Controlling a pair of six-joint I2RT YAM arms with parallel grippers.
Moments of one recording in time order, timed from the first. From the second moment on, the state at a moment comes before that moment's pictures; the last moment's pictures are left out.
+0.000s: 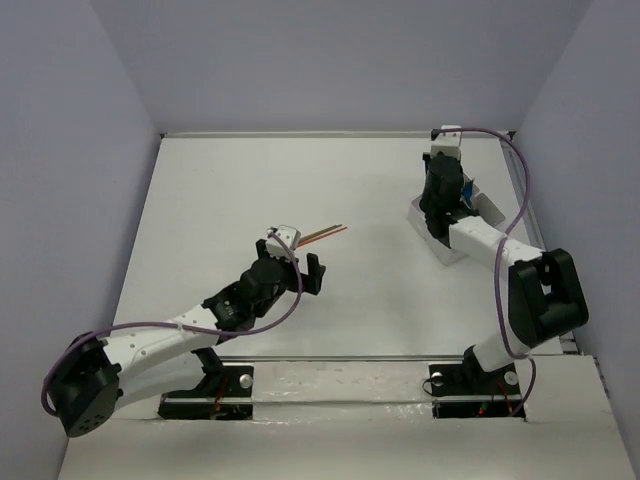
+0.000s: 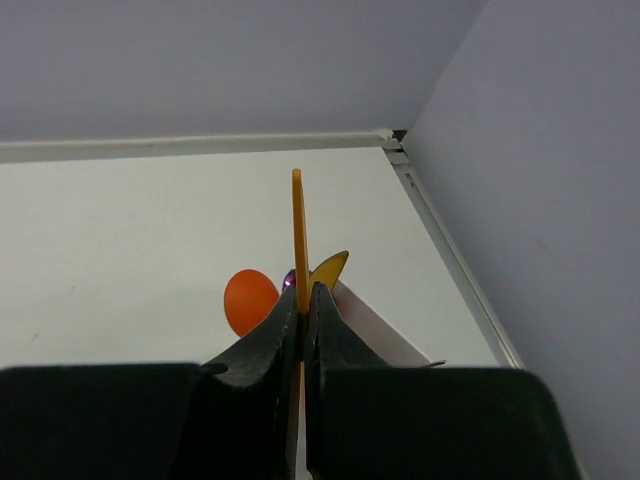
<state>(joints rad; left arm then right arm) -0.90 0.95 0.41 0.23 -0.35 -0.36 0.34 1.54 0.99 0.49 0.73 -0.20</state>
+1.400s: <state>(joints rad) -0.76 1.51 0.78 0.03 -0.45 -0.33 0.39 1.15 0.85 0.13 0.43 0.31</state>
